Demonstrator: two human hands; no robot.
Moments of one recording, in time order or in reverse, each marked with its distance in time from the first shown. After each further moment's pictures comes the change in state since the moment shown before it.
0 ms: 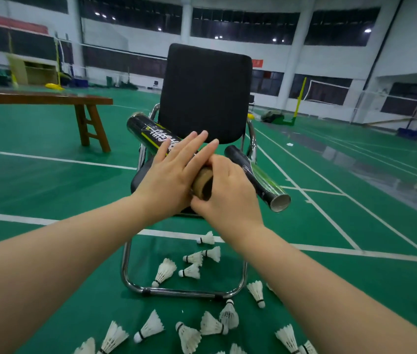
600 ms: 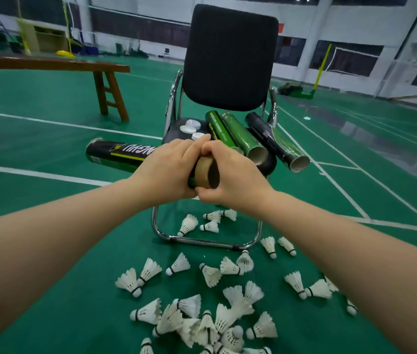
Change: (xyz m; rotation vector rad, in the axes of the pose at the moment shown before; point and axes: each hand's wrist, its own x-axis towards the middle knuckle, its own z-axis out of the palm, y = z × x) left_hand -0.085 0.008 -0.076 0.037 -0.251 -0.010; right_hand -0.041 -0.065 -0.024 0.156 -0.440 -0.137
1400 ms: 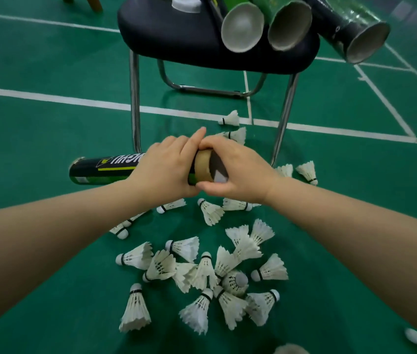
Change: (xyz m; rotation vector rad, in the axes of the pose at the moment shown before) left_hand -0.062 0.021 0.198 -0.118 -0.408 -0.236; right_hand -0.051 0.147 0.161 0.219 -0.348 0.075
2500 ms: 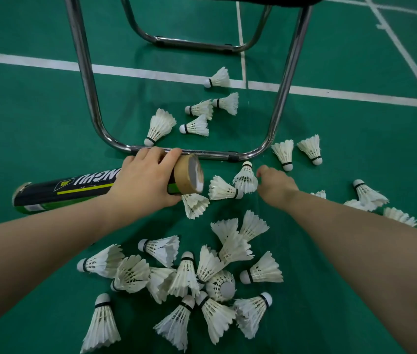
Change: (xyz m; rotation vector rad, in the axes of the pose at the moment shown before) left_hand 0.019 -0.003 0.103 -0.011 -0.320 -0.207; right_hand -0.049 0.206 0.098 -0.205 -0.410 0.857
